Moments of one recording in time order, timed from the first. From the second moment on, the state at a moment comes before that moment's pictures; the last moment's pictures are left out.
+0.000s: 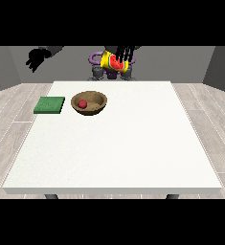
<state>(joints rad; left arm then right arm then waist) -0.92 0.10 -0.47 -0.86 -0.97 0.27 0.46 -0.28 -0.36 -0.39 -1.08 -0.33 0.24 -0.02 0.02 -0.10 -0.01</state>
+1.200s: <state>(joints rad) -0.86 0.41 0.33 -1.17 0.13 -0.25 0.19 -0.33 -0.20 -0.40 -0.89 -0.29 0.10 -0.26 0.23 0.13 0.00</state>
